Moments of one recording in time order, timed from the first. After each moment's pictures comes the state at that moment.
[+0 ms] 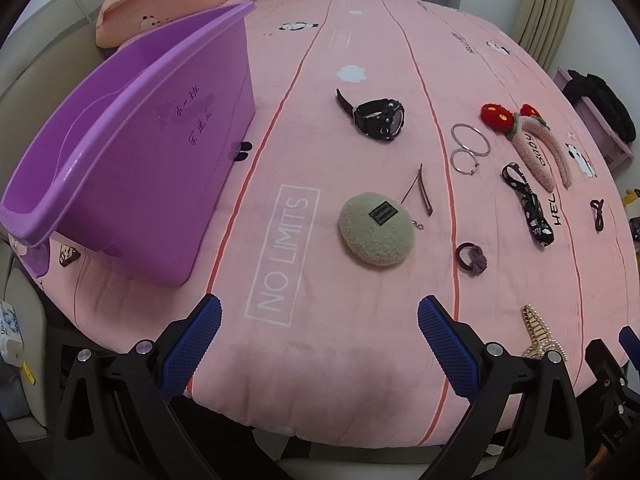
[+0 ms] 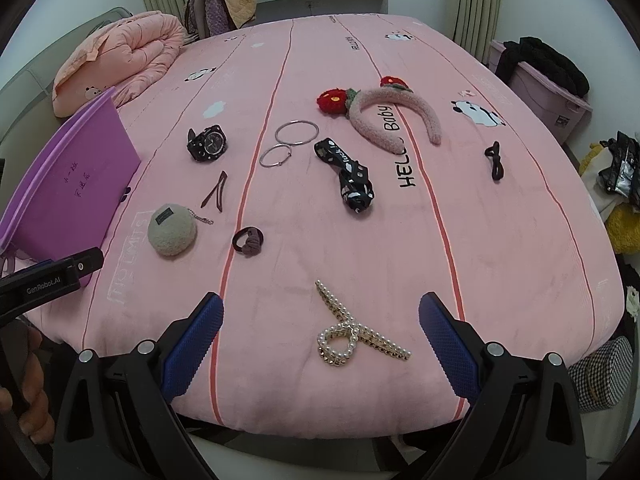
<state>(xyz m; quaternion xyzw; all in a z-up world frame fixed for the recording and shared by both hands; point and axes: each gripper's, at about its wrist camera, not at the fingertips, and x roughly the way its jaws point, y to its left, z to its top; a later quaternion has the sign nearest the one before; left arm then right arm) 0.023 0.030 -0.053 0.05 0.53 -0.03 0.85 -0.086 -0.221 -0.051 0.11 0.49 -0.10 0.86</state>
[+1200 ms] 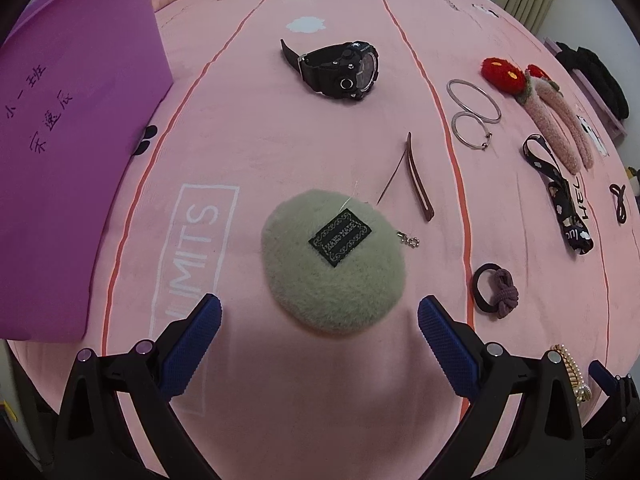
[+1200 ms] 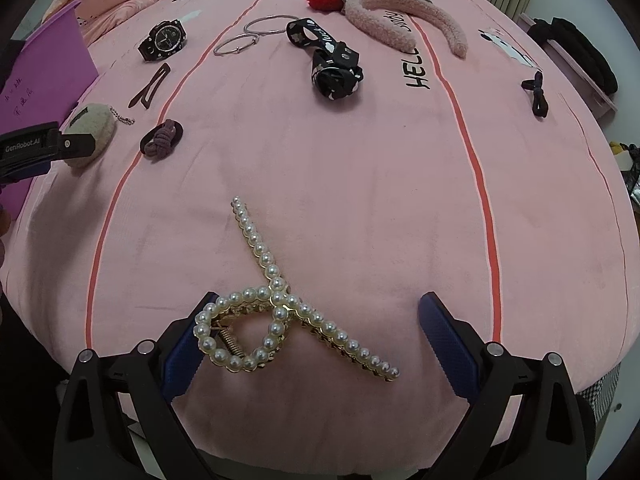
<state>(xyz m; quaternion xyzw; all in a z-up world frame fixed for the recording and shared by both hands) 0.093 -0.019 -0.142 0.05 0.57 -0.08 0.82 -0.062 -0.252 -0.169 0.05 0.57 -0.07 0.81</state>
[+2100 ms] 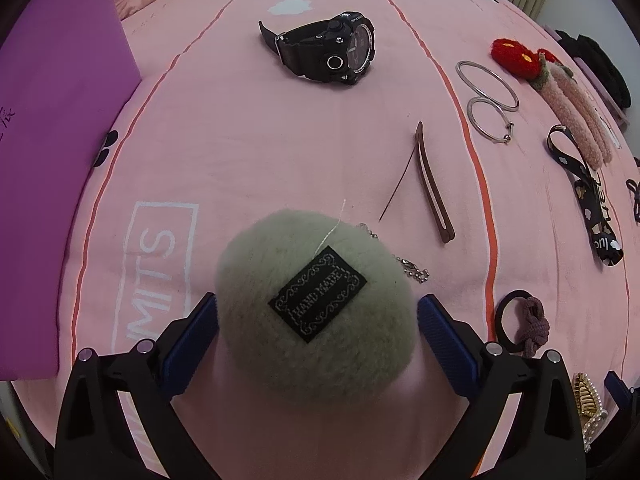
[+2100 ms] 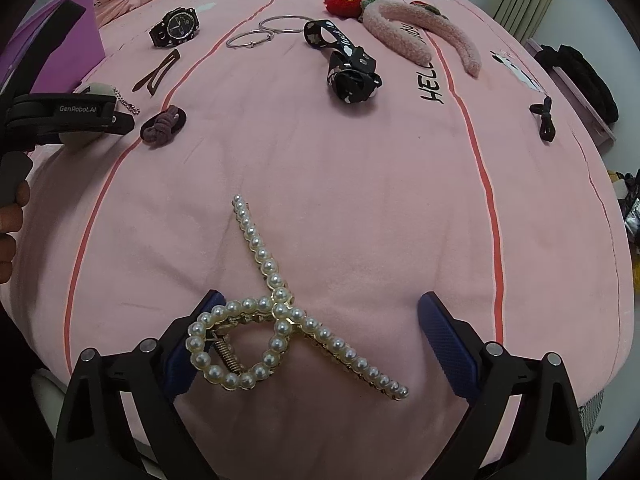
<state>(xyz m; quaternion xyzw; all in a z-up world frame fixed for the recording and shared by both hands) 0.126 -0.026 -0.171 0.06 0.58 -0.09 0.81 -0.065 -0.243 -0.174 0.01 0.56 -0.06 0.83</state>
